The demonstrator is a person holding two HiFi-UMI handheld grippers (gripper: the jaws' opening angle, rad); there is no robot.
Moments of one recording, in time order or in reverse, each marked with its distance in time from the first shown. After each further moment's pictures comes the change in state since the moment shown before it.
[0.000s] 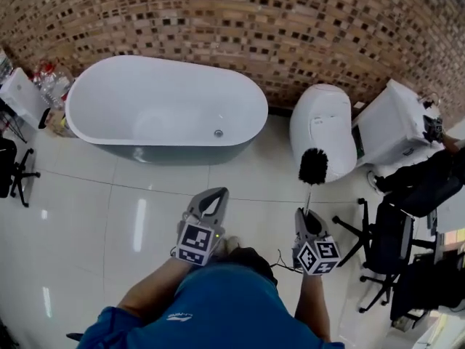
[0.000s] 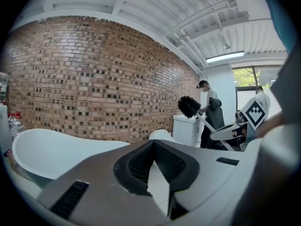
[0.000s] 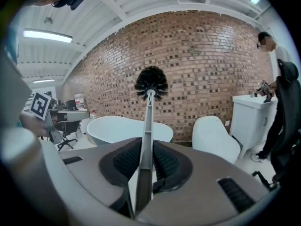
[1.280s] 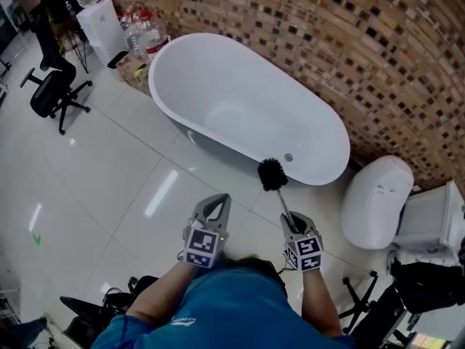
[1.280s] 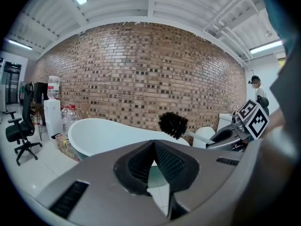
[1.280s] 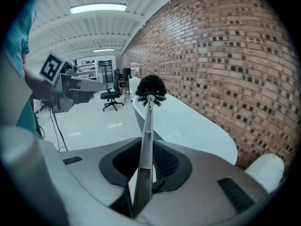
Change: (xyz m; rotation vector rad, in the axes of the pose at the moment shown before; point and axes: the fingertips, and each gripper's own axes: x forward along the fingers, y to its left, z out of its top) left arm -0.127 0.259 -0.069 -0.164 0.048 0.490; right arm 0.238 0.281 -0.036 -0.510 0.275 0.577
